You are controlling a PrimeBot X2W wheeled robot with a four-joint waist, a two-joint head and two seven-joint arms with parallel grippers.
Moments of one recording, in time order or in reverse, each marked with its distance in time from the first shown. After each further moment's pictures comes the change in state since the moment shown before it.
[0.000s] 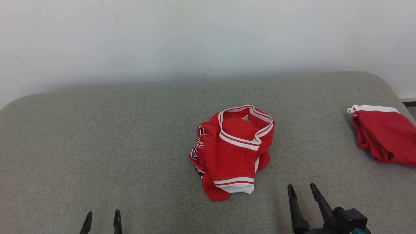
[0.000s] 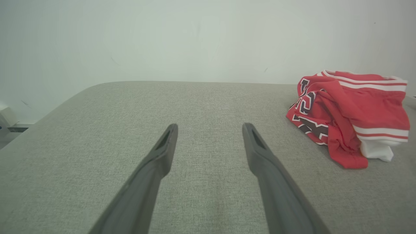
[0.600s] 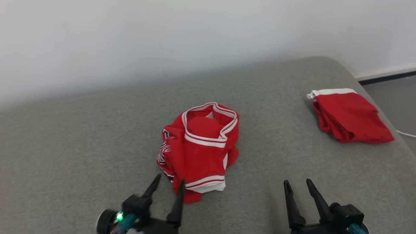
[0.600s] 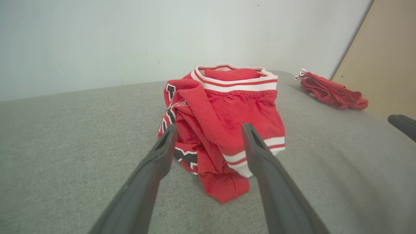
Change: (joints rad) left arm -0.269 0.000 -0.288 0.211 -0.070 -0.031 0.056; right arm -0.025 0.000 0.020 0.013 0.009 0.000 -0.007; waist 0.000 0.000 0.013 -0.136
